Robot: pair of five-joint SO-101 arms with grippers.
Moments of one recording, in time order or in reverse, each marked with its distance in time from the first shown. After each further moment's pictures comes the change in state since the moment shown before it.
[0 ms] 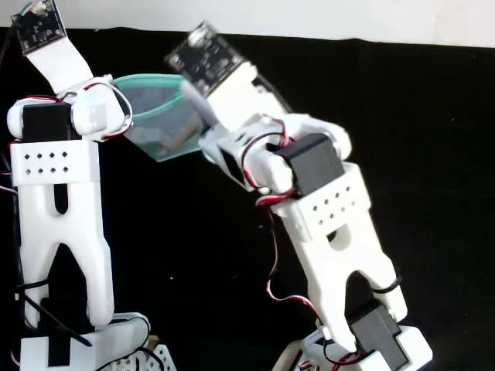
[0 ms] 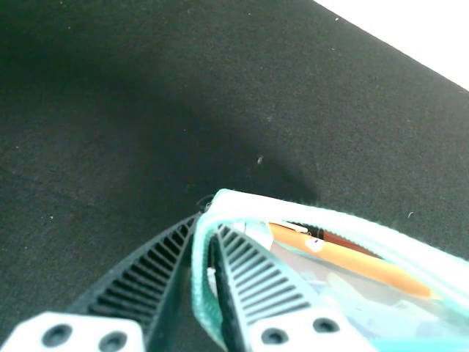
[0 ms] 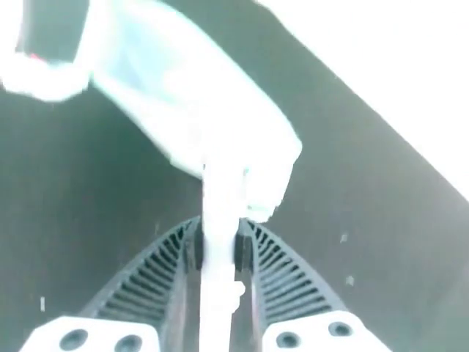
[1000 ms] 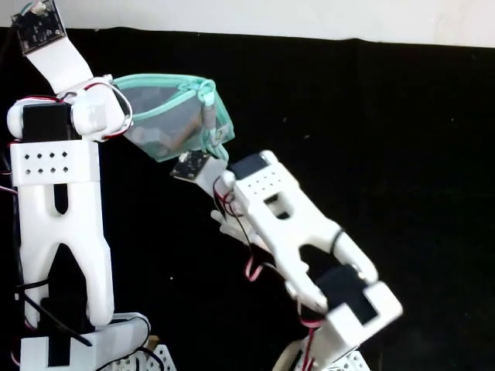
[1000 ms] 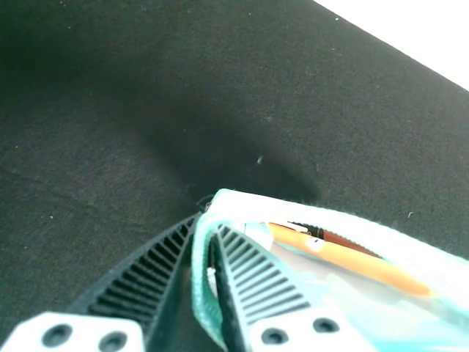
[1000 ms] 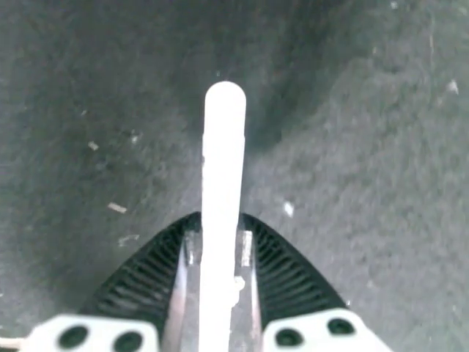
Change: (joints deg) left arm 0.0 0.0 0.0 0.0 0.0; right arm 0.1 14.0 42.9 -7.8 13.8
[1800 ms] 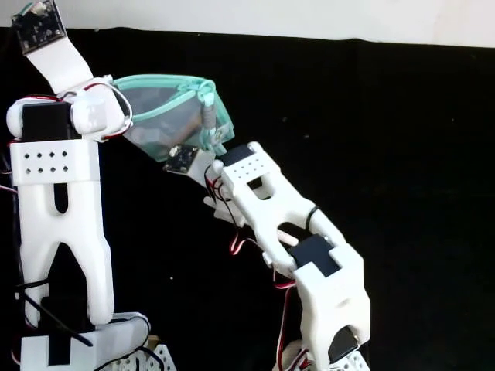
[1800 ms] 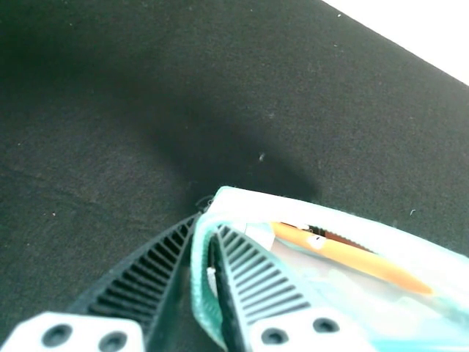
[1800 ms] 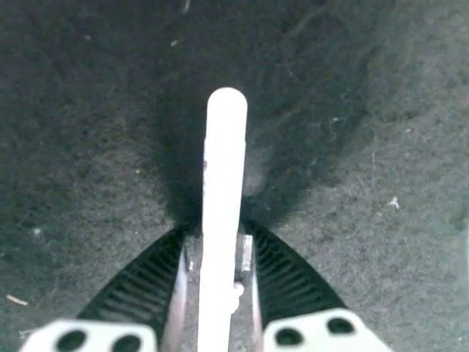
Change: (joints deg) left arm 0.0 0.0 -0.5 1.1 -0.1; right arm 0.4 22.6 -15.6 -6.7 7.9
